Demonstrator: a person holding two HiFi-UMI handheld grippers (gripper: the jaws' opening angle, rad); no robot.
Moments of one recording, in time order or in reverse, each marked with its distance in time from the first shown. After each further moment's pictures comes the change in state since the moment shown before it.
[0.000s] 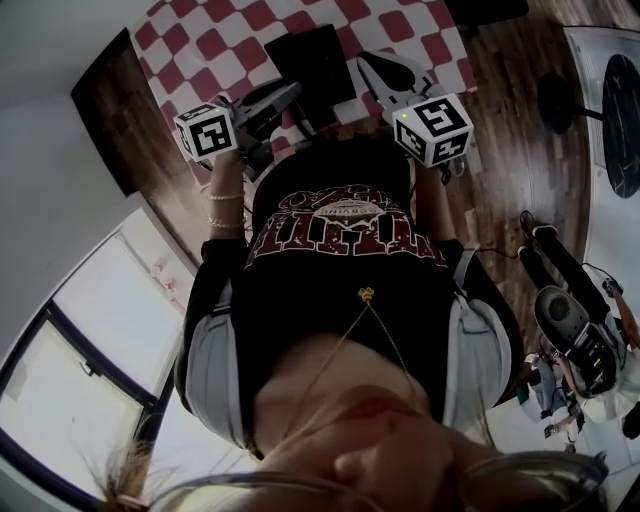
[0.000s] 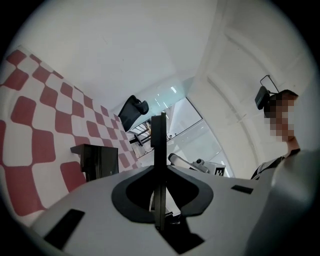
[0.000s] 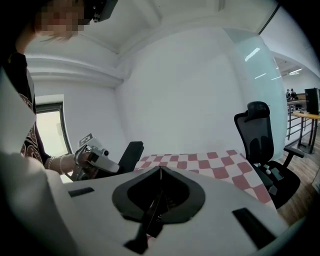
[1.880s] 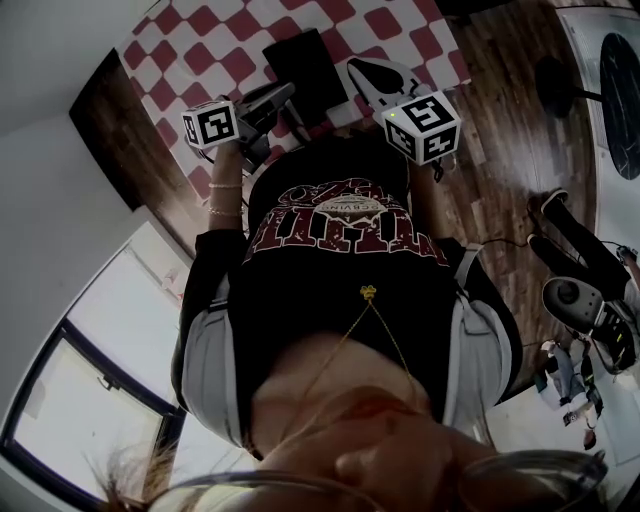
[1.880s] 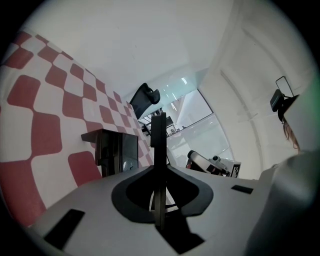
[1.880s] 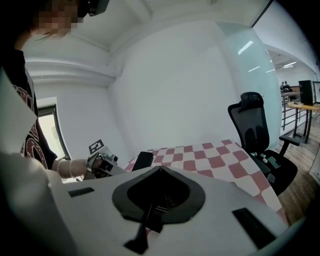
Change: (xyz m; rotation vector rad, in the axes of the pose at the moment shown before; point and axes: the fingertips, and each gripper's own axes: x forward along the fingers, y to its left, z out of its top) left arm 0.024 0.058 -0.010 -0.040 0.096 0.069; right arm 0.002 -0.013 -0.028 0.070 0.050 -0.032
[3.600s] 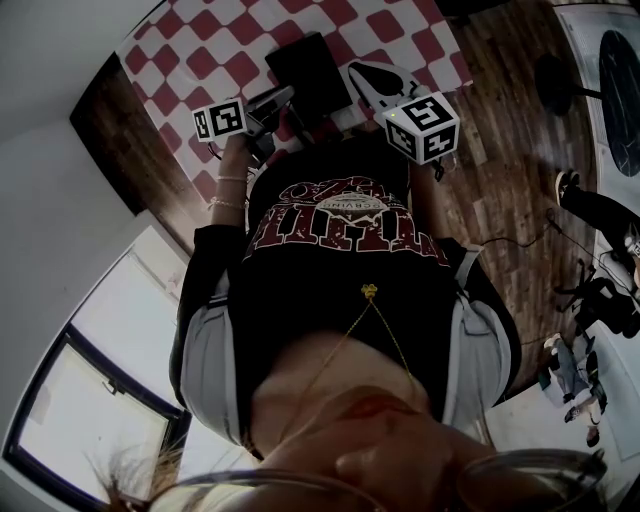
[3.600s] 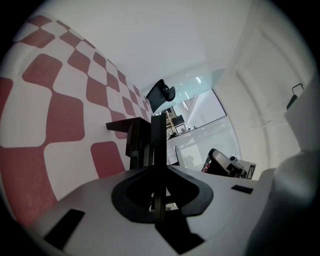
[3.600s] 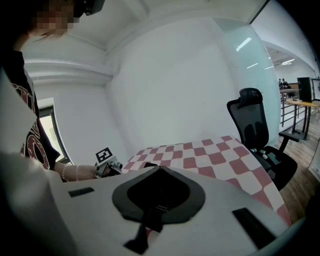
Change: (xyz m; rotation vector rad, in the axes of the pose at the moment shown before) left arm 0.002 0.061 -0.015 -0.107 0.034 0.093; right arm 0.011 -0.001 -0.007 0.028 0.026 -0.009
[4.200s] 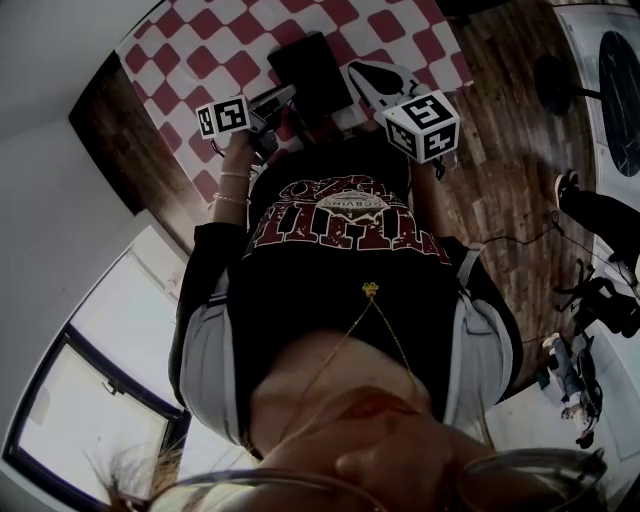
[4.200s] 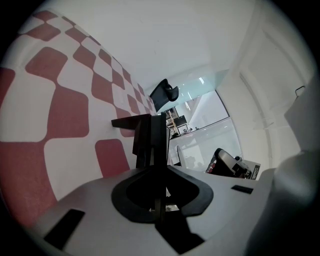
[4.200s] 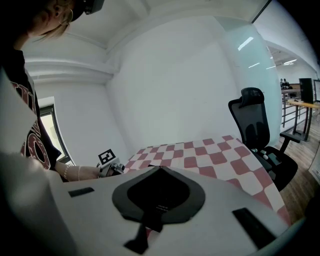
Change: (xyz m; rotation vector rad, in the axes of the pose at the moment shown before) left arm 0.004 0.014 -0.004 -0.026 -0.002 0.016; right arm 0.003 0.003 0.000 -0.010 0.014 0.005
